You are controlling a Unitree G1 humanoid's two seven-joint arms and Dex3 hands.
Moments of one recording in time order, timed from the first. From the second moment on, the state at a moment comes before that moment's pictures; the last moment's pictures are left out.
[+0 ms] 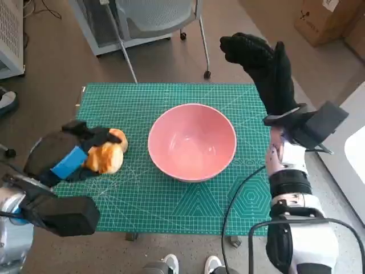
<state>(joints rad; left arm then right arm) -0.20 0.77 0.09 -0.39 0.49 0.03 -0.36 -1.07 -0.15 -0.27 1.18 0.20 -0.80 0.65</state>
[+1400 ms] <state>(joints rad) -0.75 0.40 -0.32 0.23 0.51 -0.12 -0.44 -1.00 -0.19 -0.27 1.15 0.20 -0.82 0.63</state>
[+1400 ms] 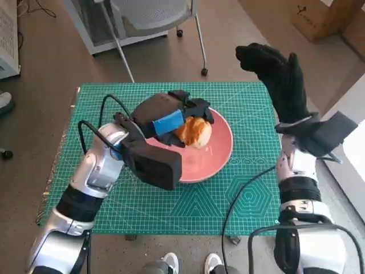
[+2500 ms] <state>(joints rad) -0.67 0.55 -0.24 0.11 0.46 -0.17 -0.54 -1.00 -0.19 -0.26 1.16 0.20 -0.81 0.62</state>
